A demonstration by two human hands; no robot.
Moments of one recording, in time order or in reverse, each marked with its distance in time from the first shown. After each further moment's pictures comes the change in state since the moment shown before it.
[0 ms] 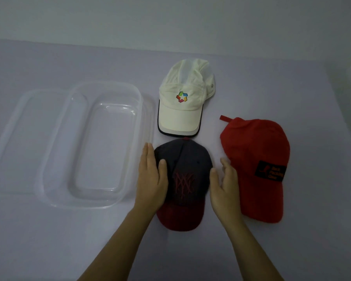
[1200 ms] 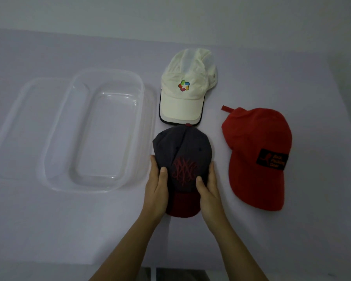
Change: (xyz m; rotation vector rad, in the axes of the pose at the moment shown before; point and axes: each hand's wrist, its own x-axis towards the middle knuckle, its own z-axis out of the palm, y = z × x) left_hand -0.040 -0.020 0.013 -0.444 -0.133 -0.183; right_hand -0.033 0.027 0.030 0.340 -0.276 0.131
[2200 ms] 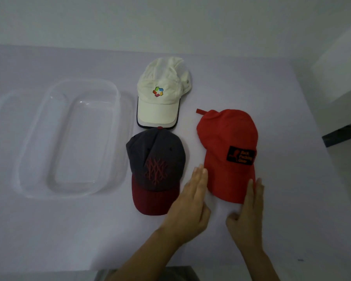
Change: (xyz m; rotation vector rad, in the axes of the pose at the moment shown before) left_hand -0.046 -0.002 0.086 0.632 -0.368 0.696; right_hand -0.036 0.050 -0.129 -0.754 0.531 -0.256
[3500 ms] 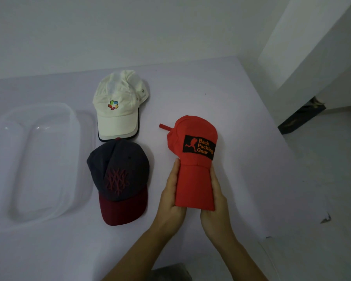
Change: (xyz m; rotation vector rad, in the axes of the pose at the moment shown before) left_hand 0.029 0.058 0.014 -0.674 0.035 -0.247; right_hand -0.004 -0.047 -0.061 0.686 -0.172 -0.074
